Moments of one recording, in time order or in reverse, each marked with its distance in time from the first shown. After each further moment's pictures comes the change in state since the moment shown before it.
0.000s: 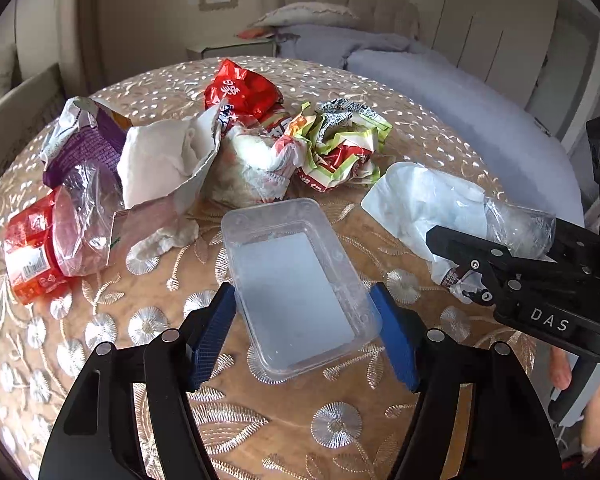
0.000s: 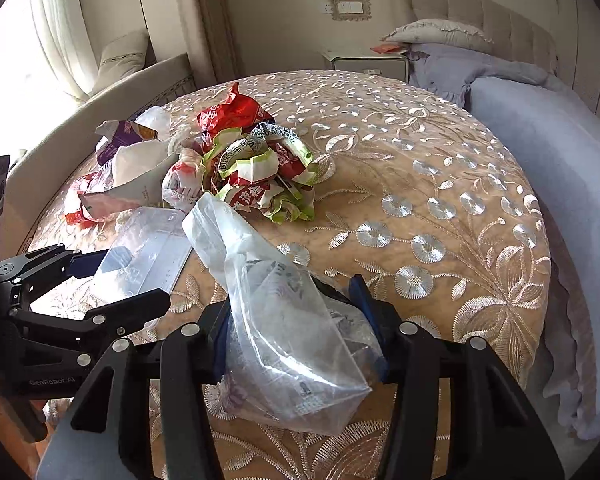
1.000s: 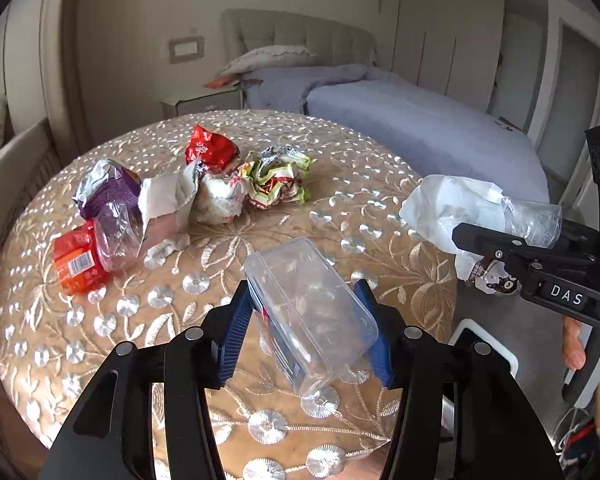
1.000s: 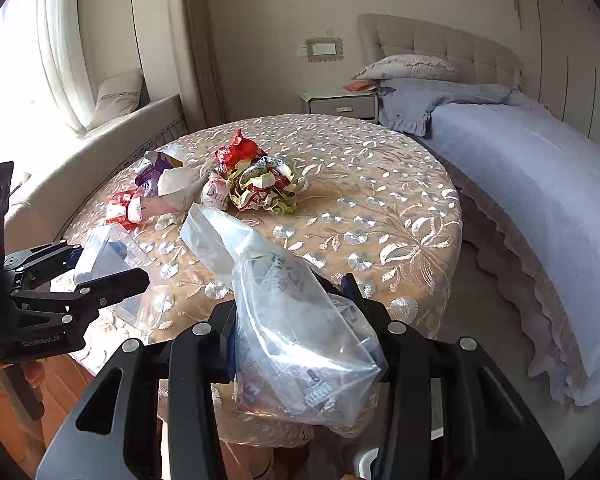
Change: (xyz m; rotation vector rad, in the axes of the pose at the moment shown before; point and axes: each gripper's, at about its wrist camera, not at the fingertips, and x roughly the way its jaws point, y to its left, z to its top) left arm -0.079 -0.037 -0.028 0.142 -0.148 -0.029; right arm -0.108 0.007 -0.047 0.057 -0.143 -0.063
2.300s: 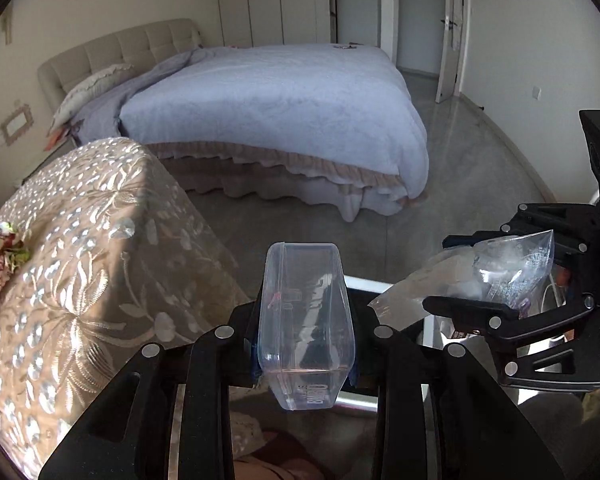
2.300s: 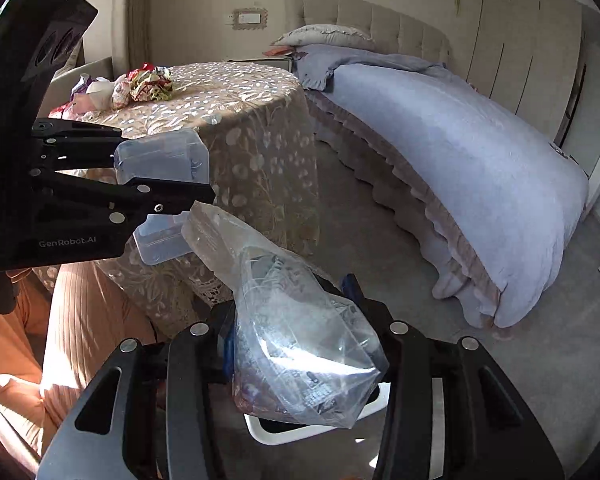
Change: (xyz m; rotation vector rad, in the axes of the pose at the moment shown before) left arm 0.061 -0.246 -0.050 0.481 0.083 -0.355; right arm -0.093 -0.103 -0.186 0.008 0.159 -0.313
